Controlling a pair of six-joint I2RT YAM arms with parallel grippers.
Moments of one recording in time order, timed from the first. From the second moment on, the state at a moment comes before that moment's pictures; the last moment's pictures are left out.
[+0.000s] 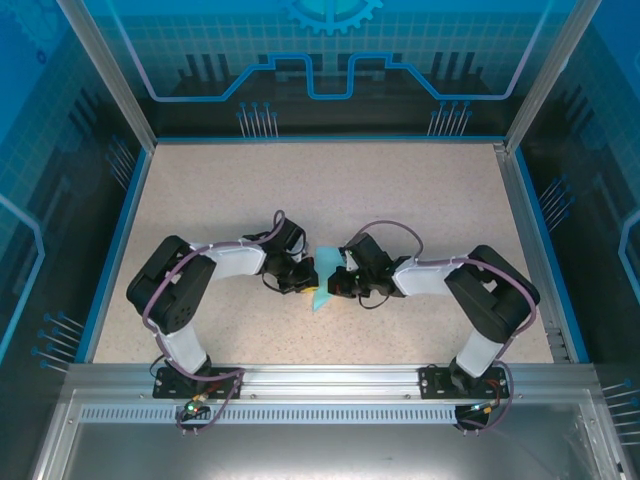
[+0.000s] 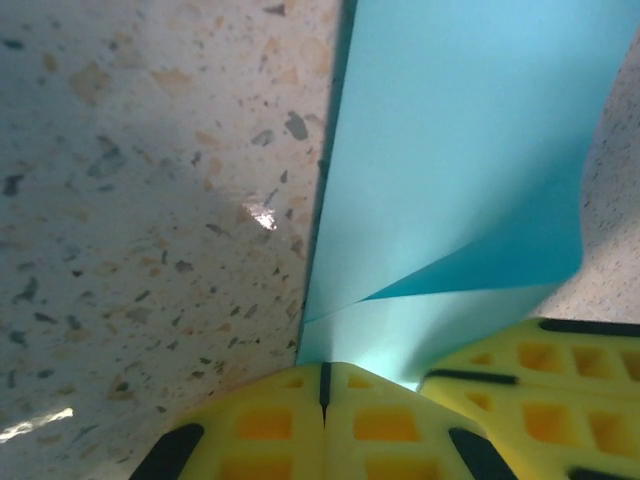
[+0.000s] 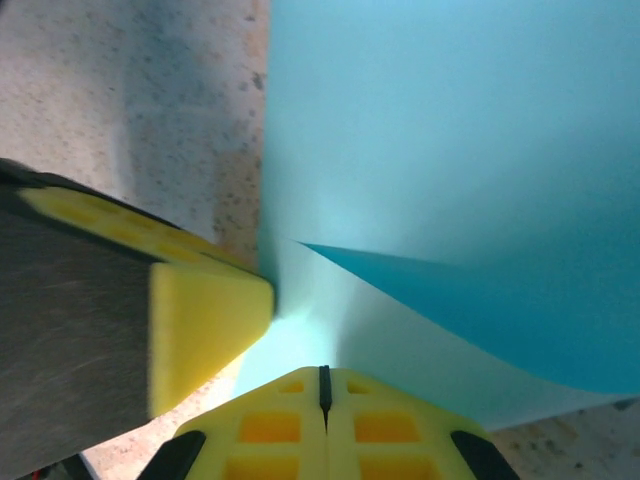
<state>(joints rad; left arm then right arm) -0.53 1.76 0.88 -0.32 0.48 -0.81 0.72 1.71 0.73 0.04 -0.37 0.81</state>
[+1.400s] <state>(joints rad) -0.59 1.77 0.96 -0.44 0.34 -0.74 0.64 1.74 0.76 0.02 -0.37 0.80</state>
